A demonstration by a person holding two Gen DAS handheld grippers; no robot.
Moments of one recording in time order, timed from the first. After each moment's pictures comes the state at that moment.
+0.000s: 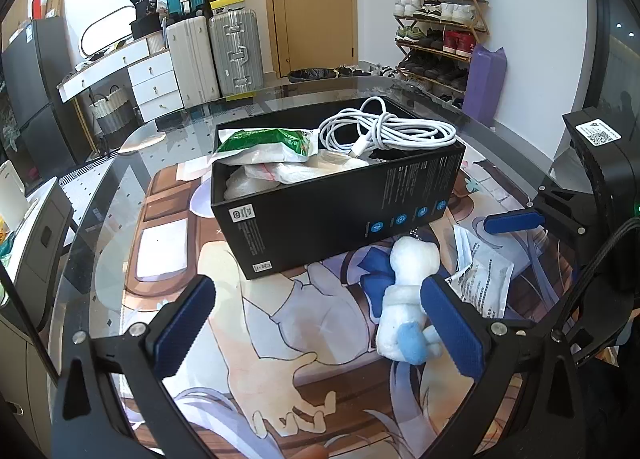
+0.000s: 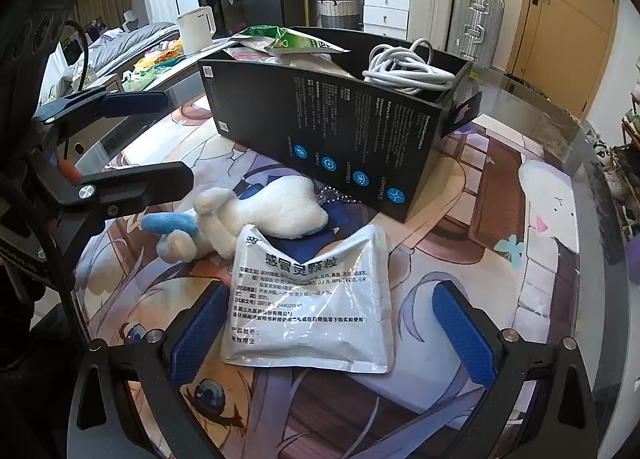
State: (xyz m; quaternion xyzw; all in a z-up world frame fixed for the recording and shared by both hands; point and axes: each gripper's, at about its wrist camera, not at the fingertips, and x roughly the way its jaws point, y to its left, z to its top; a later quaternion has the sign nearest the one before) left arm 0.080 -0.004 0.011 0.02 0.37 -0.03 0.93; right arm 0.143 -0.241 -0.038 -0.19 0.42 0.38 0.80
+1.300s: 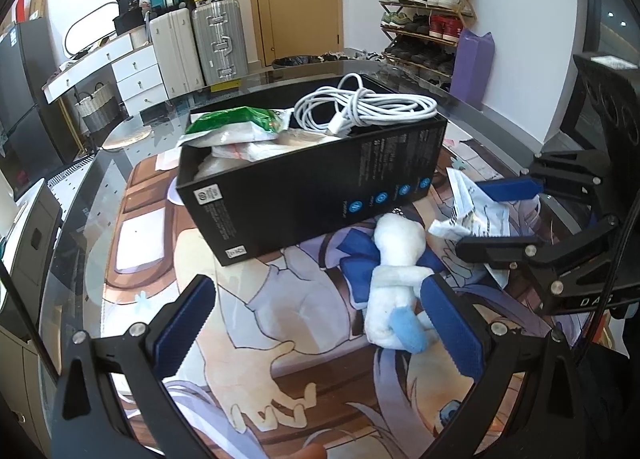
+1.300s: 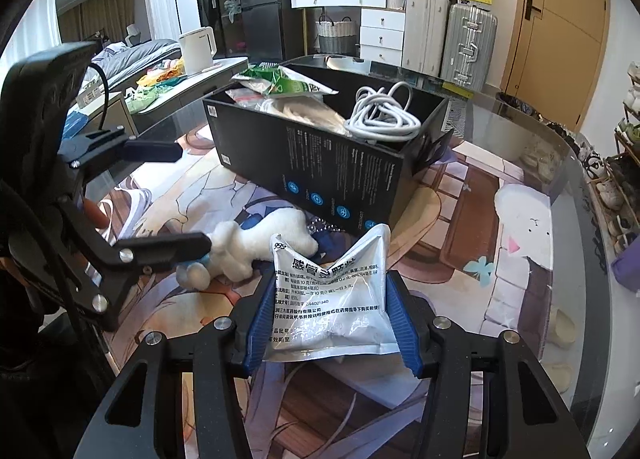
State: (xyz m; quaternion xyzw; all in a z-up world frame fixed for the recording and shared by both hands) left arm 0.081 -0.018 -0.002 0.03 0.40 -0.05 0.92; right arm 0.135 -0.254 -0.006 -0.17 0.38 0.39 0.82
